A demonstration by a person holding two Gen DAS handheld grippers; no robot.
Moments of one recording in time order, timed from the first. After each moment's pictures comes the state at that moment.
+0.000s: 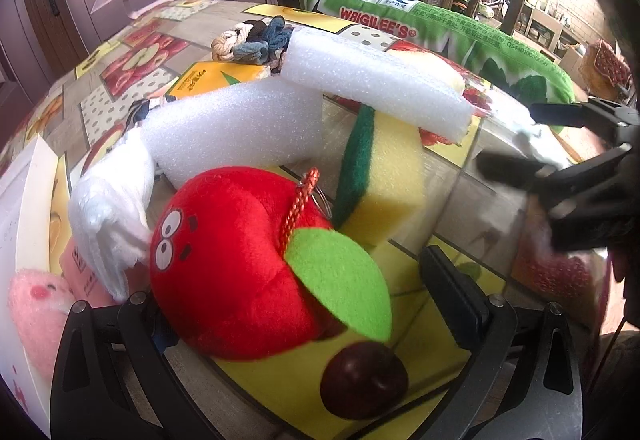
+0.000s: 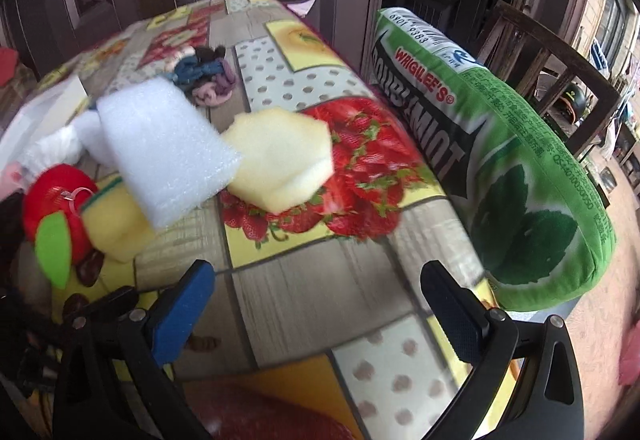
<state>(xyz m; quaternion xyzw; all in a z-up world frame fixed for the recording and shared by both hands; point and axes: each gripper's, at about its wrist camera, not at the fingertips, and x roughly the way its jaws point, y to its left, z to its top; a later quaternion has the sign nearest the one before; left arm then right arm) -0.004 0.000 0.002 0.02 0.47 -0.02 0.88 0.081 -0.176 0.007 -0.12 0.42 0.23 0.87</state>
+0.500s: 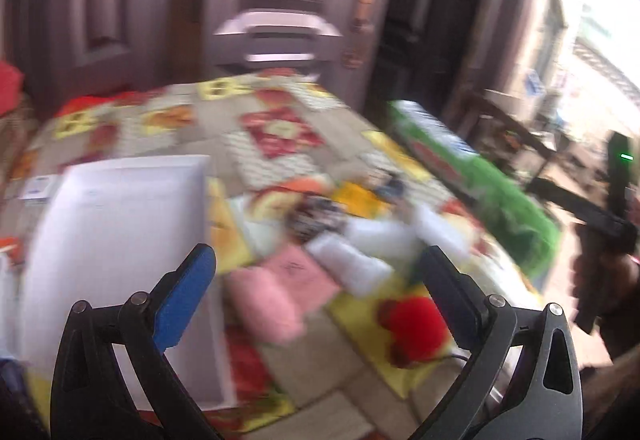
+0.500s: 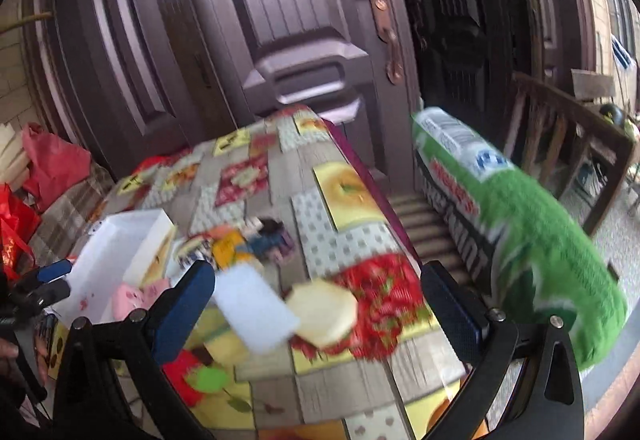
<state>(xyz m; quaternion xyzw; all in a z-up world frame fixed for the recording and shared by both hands) -0.097 0.108 0.142 -0.12 0.34 0.12 0.93 0.097 -0.206 0.120 0.01 0.30 0.36 0.88</state>
